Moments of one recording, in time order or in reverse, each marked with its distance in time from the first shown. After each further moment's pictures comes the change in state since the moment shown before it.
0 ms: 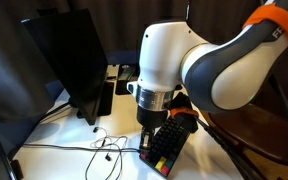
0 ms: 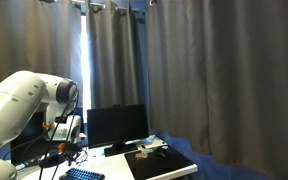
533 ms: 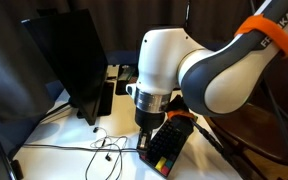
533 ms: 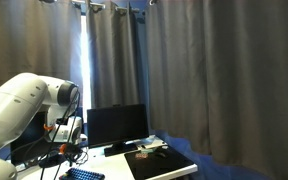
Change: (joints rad) arm 0.001 0.033 -0.006 0.023 0.000 0.026 0.000
